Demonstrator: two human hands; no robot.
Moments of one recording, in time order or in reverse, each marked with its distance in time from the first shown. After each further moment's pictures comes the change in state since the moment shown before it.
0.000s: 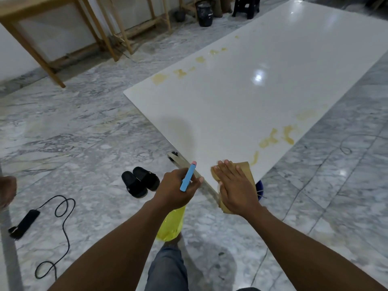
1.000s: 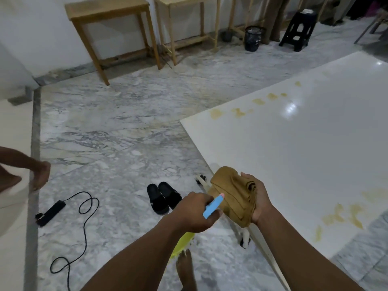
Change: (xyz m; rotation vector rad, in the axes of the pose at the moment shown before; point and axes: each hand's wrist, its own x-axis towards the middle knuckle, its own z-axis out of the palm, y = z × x) left_hand 0.063 -0.048 -0.150 0.125 -0.150 0.068; right_hand 0.203 -0.150 -0.101 1.861 -0.306 1.029
